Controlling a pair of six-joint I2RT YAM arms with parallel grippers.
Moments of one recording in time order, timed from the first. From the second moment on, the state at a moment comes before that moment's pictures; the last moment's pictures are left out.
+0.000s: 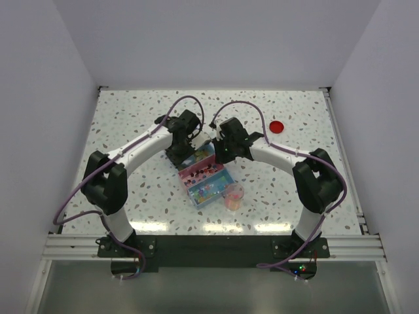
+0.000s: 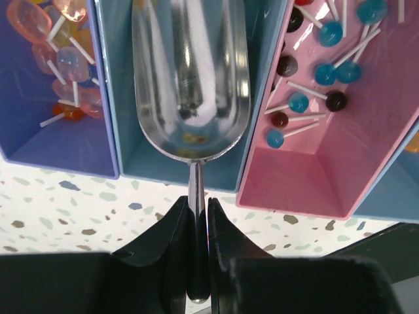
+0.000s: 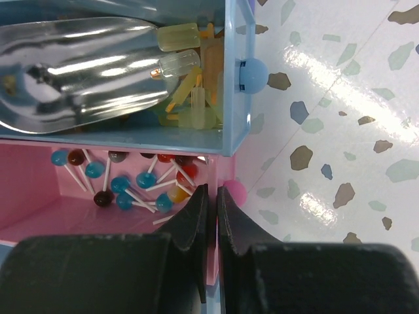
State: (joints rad) left arm -0.59 1.76 1.43 -1.05 -0.04 0.31; right arm 0.66 1.80 1.22 -0.35 -0.15 0.23
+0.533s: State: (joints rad) left arm -0.56 1.76 1.39 -0.97 0.07 0.21; right arm 0.65 1.80 1.23 -0.35 -0.16 0.22
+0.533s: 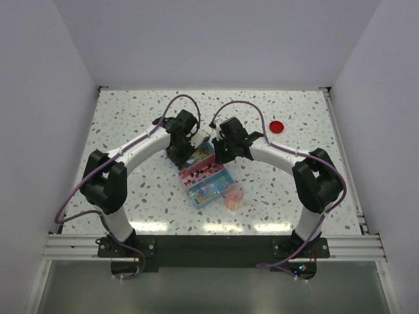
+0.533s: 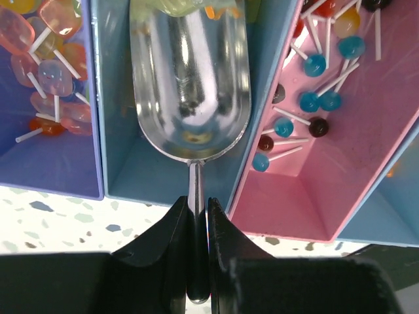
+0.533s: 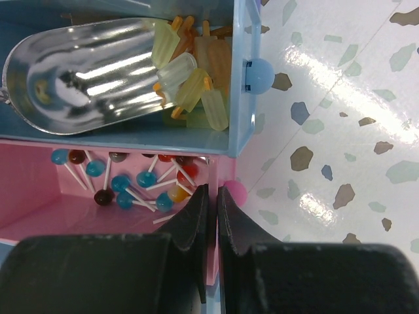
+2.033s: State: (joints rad) left arm -0.62 1.57 1.12 -0.61 -0.08 0.46; right arm 0.59 1.88 1.32 -0.37 -0.29 0.23
